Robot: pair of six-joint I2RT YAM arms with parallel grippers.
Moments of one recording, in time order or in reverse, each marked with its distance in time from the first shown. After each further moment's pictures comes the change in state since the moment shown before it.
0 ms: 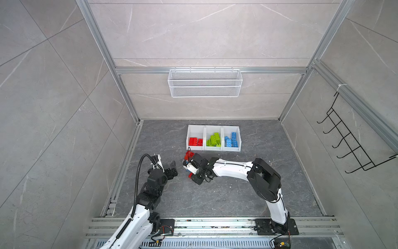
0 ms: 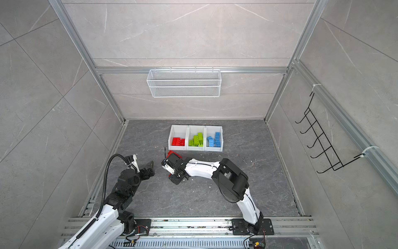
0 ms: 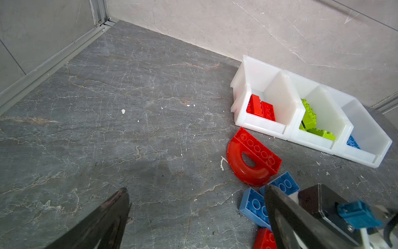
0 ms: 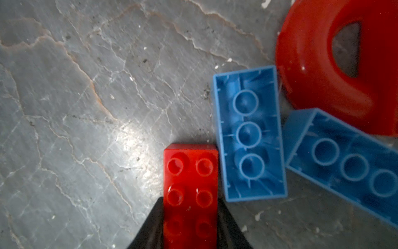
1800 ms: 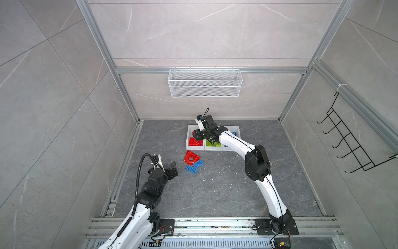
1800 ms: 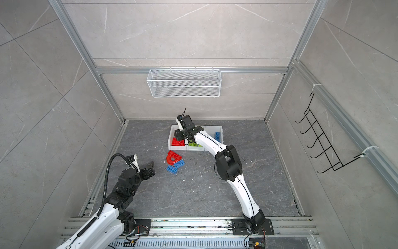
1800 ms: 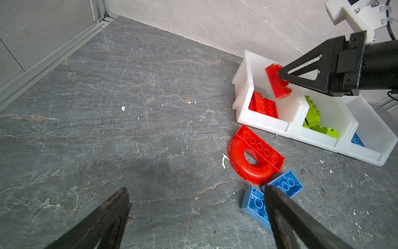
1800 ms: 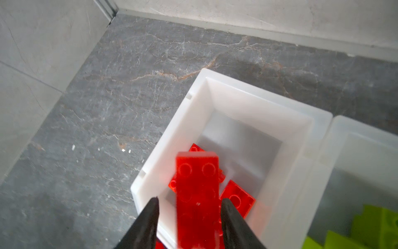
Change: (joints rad) left arm 0.000 0.025 0.000 0.006 0.000 0.000; right arm -0.353 0.322 0.723 0.014 -0.058 0.279
